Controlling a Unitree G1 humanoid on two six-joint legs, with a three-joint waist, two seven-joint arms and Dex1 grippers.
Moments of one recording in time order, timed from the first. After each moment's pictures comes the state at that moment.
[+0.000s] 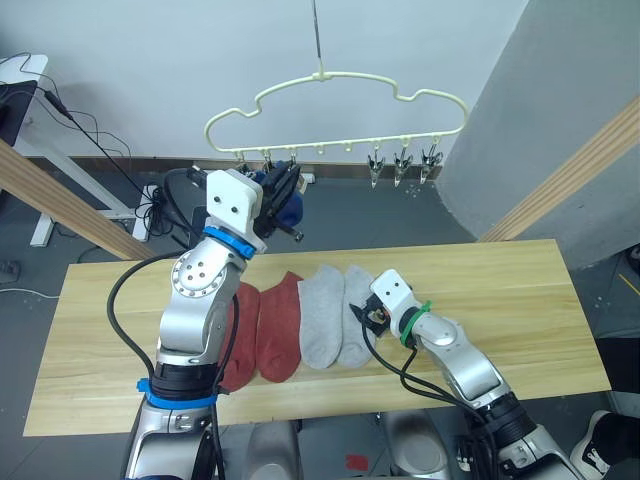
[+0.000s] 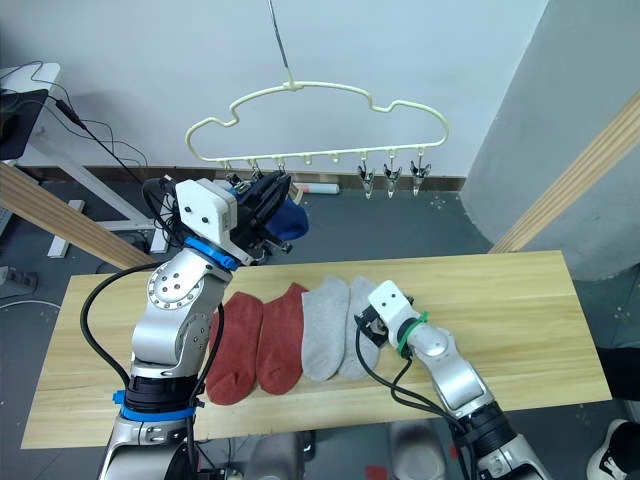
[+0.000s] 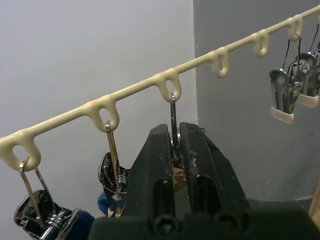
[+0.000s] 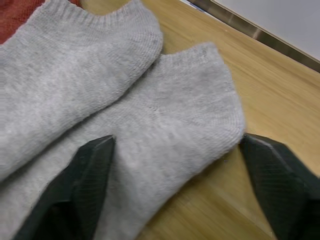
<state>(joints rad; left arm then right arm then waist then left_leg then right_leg) -0.43 0.30 0.05 -0.20 -0.25 0.16 -0.43 -0.27 -0.23 0.36 0.05 -0.06 0.37 0.36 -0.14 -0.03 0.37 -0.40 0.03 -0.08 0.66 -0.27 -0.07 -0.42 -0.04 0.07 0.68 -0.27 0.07</state>
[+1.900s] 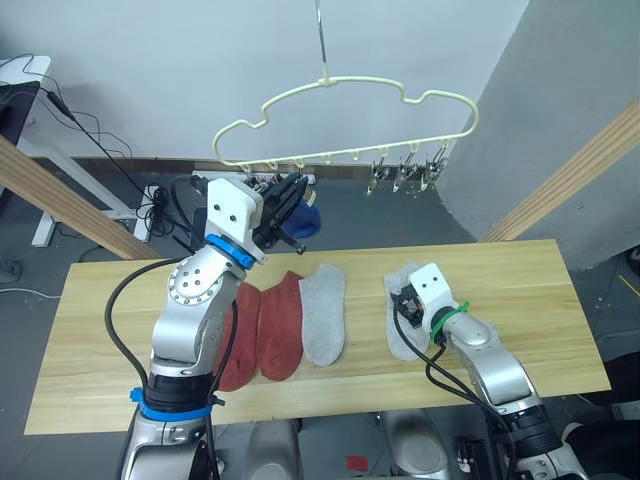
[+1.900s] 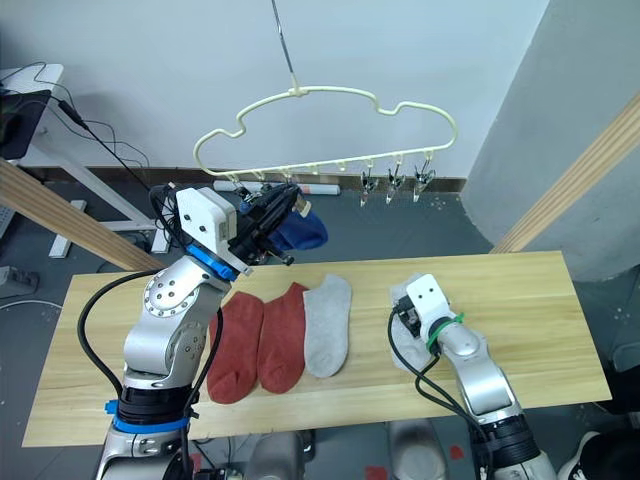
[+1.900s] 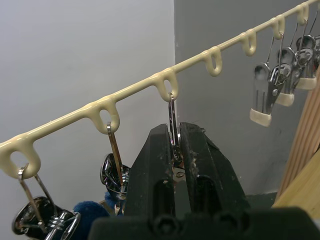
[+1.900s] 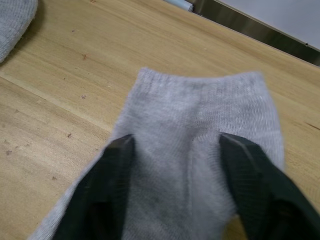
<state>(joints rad) -0.39 0.31 0.05 -0.27 -0.34 0.24 -0.48 -0.19 -0.26 0.18 -0.09 -0.08 0.57 0.31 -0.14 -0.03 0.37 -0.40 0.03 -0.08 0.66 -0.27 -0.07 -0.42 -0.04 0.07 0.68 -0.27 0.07</state>
